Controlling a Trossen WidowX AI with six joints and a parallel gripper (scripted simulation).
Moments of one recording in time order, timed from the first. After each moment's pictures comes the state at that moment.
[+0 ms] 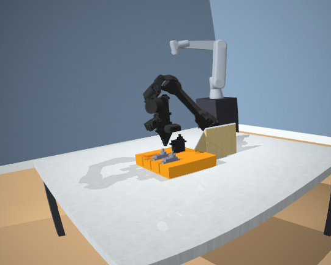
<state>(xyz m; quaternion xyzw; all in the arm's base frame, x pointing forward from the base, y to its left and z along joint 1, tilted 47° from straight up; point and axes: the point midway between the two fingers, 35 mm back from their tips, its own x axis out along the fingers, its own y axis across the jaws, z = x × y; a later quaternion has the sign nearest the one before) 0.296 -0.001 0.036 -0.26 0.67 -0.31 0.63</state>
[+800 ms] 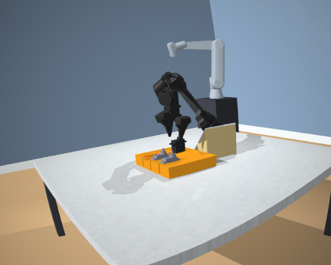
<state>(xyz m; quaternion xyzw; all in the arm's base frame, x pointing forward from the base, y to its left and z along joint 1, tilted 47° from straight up) 0.238 0.016 0.061 -0.26 0.67 -0.30 0.62</state>
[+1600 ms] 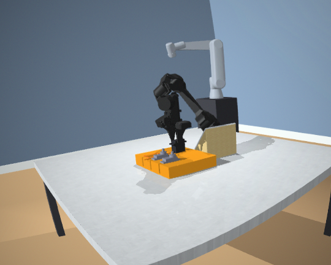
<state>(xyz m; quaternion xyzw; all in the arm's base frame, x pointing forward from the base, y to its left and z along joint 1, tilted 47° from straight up) 0.237 0.001 0.047 -0.26 0.67 -0.30 0.63</state>
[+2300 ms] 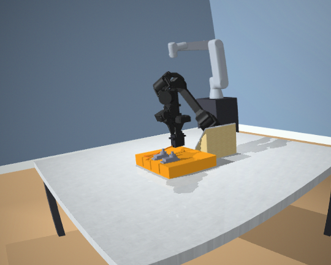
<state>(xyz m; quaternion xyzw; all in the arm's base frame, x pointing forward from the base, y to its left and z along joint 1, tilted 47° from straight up) 0.237 0.017 0.067 -0.26 0.67 -0.30 0.62</state>
